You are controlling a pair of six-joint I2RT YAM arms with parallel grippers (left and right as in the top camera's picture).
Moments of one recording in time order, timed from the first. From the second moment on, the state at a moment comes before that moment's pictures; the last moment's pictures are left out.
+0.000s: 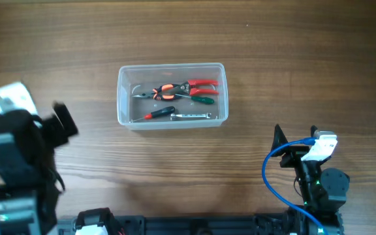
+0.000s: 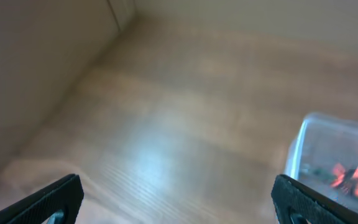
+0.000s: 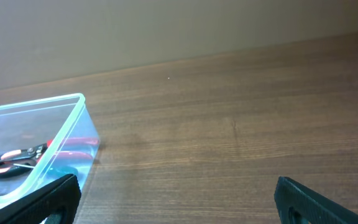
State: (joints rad) left arm 0.12 0.79 1.14 -0.99 -0.33 -0.09; right arm -0.10 0.05 0.11 -0.27 -0.16 0.14
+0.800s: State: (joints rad) left arm 0.10 0.14 0.25 -0.28 0.10 -0.12; right arm -0.10 0.05 0.10 -0.27 -0.16 0.14
